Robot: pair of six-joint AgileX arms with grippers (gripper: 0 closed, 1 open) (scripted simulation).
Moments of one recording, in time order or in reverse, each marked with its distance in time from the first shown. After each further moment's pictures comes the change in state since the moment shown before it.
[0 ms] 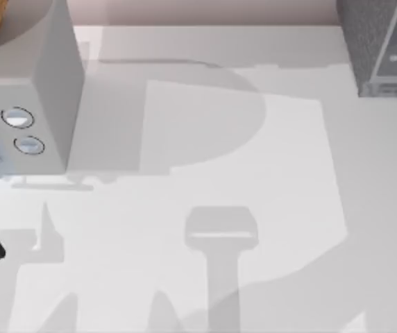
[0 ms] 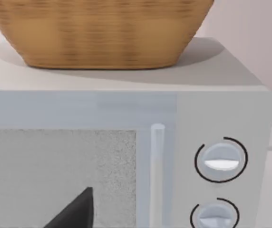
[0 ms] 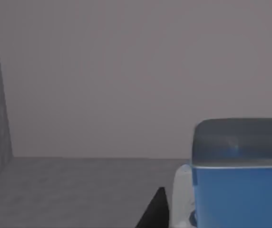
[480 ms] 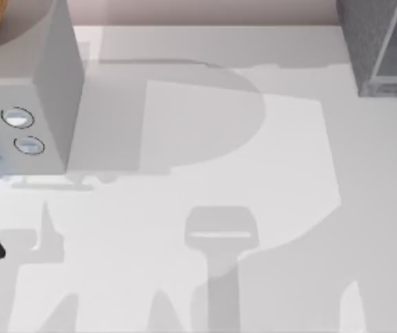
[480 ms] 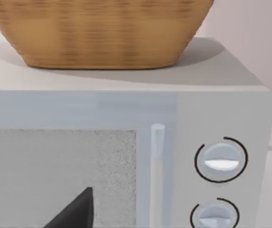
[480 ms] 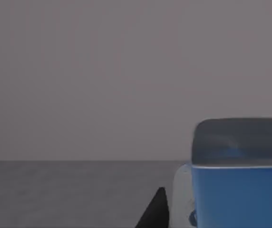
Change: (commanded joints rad) left arm 0.000 0.000 0.000 0.000 0.000 0.000; right arm 0.028 0.151 0.297 -0.207 0.030 0.000
